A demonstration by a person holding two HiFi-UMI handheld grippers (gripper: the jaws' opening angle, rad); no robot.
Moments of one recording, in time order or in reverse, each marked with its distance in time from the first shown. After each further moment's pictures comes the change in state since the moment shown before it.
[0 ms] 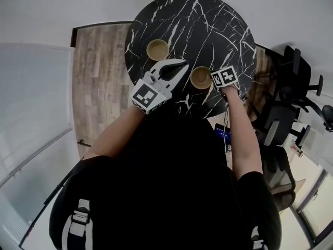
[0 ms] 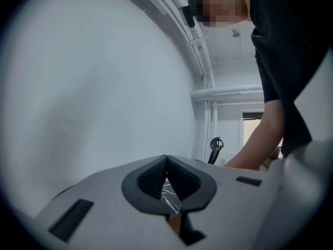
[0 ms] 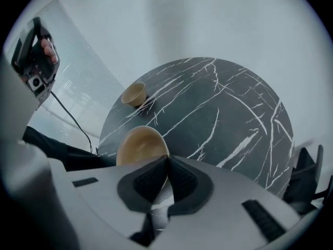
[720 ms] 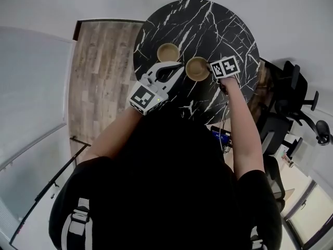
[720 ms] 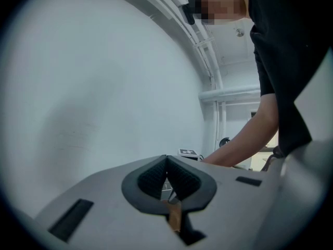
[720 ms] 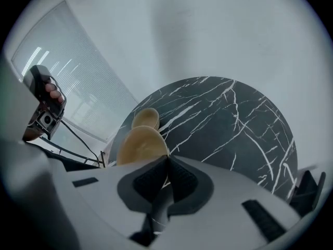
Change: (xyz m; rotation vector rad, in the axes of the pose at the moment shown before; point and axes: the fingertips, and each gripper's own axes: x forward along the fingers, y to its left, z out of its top) left arm -0.057 0.051 -0.008 -0.010 -0.012 0.103; right arm -0.013 0.042 0.118 -0.076 -0.045 0.051
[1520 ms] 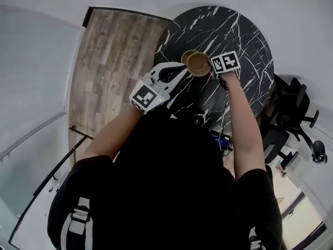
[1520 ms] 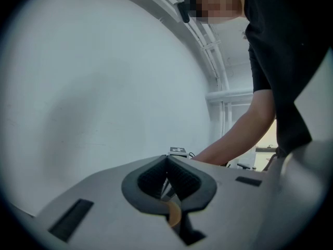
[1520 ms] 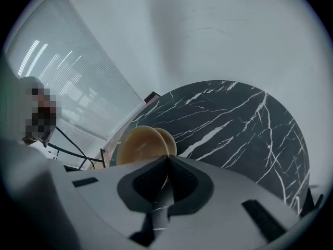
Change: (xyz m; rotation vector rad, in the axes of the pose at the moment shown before) left arm -0.070 0.097 -0.012 -0.012 -0.001 0.049; right arm 0.081 0.053 0.105 -0.062 0.069 0.004
